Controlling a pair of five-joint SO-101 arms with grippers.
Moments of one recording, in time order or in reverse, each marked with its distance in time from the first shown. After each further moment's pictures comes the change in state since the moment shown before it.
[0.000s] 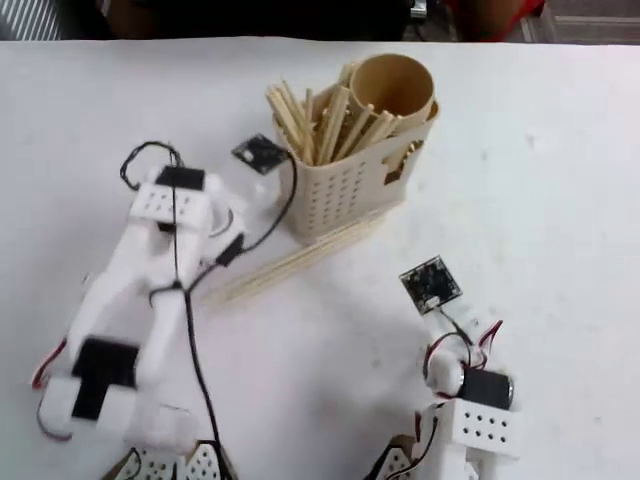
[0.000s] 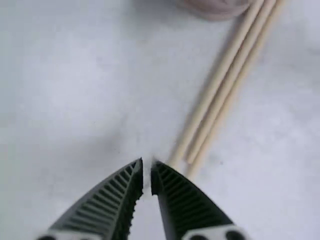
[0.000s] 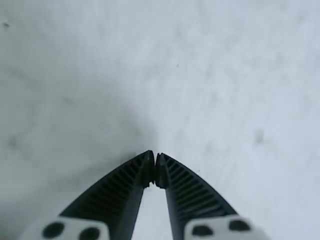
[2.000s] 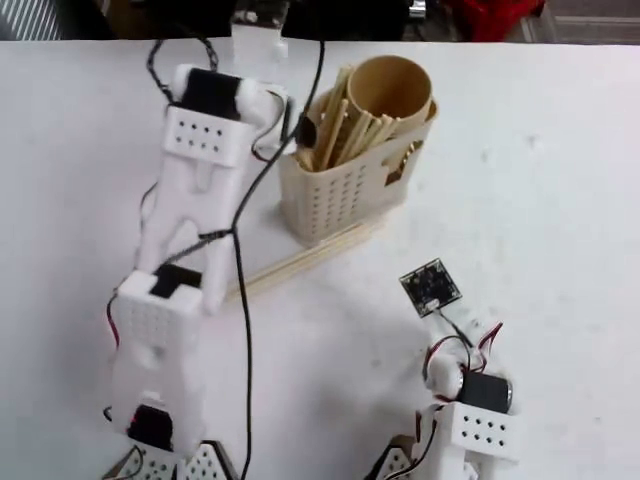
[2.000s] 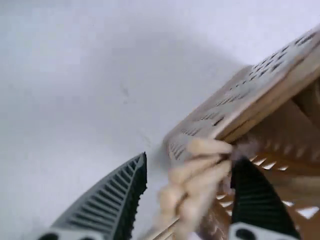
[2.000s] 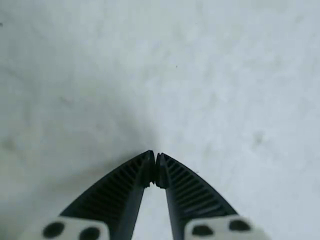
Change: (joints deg) left arm 6.8 35.7 -83.6 26.0 36.1; right arm 0.3 -2.0 1.2 -0.4 0.4
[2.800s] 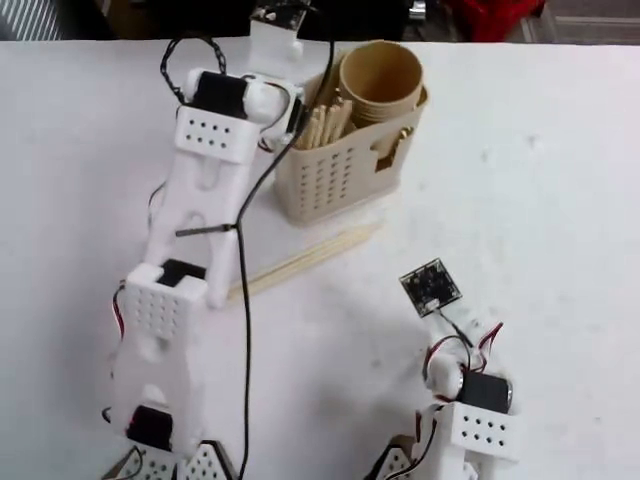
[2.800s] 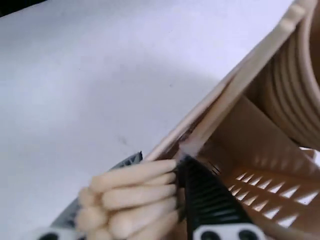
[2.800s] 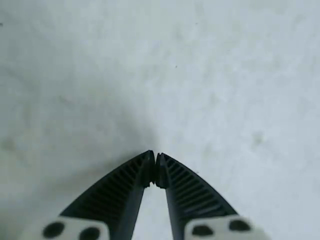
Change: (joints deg) left arm -1.2 6.1 -1.7 -12.4 -8.4; right arm 0.0 0.0 0.0 0.0 0.0
